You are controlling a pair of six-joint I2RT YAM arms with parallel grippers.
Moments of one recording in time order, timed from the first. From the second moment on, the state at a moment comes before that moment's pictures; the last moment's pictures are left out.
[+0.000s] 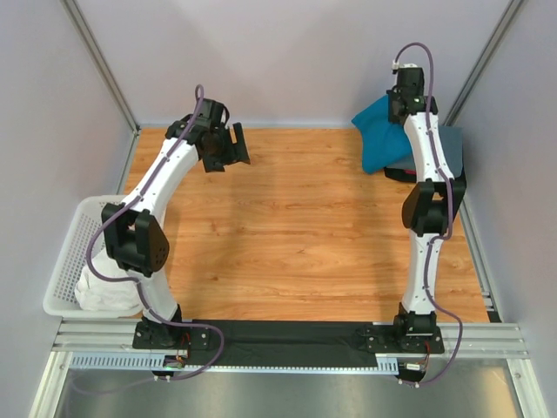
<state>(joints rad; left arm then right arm) -0.30 1.81 1.77 -0.87 0.07 -0.52 0.01 2.34 2.47 -0.79 0.23 -0.07</state>
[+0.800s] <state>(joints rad) -0.22 1.99 2.02 -0.97 0.12 -0.53 -0.25 2.31 2.49 -0.77 0.01 -0.06</state>
